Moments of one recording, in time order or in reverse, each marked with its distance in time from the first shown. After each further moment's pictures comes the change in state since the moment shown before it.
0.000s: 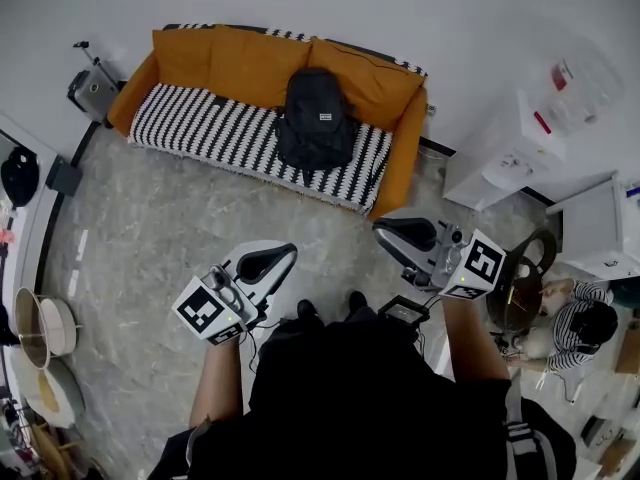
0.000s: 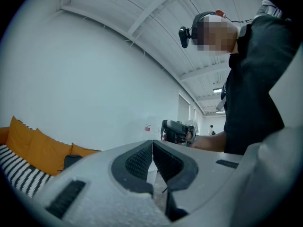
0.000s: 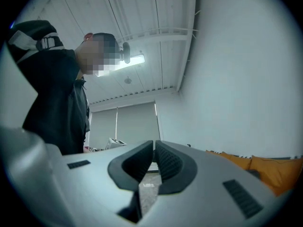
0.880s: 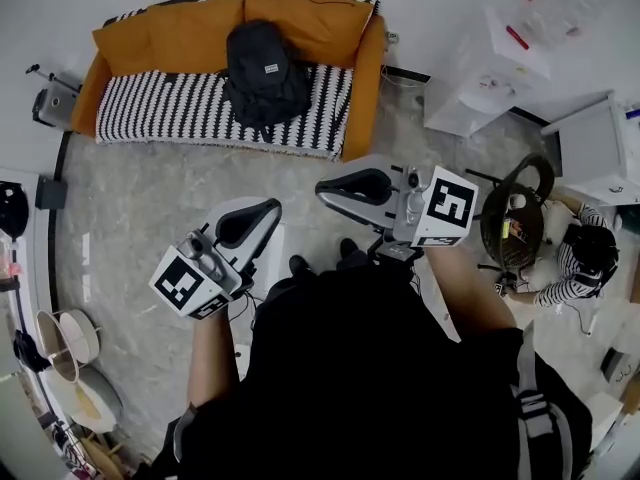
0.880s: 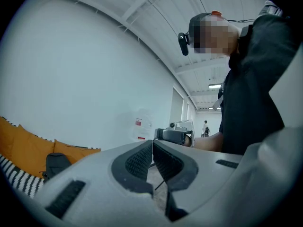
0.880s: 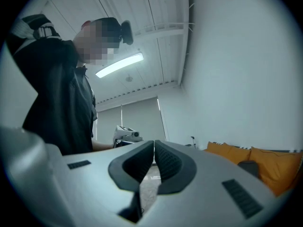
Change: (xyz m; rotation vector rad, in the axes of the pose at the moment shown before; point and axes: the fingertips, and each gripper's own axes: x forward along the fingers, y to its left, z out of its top) left arm 0.115 -0.035 -0.002 0.018 0.074 -0.098; right arm -0.054 -0.023 -0.015 0.040 0.064 0.082
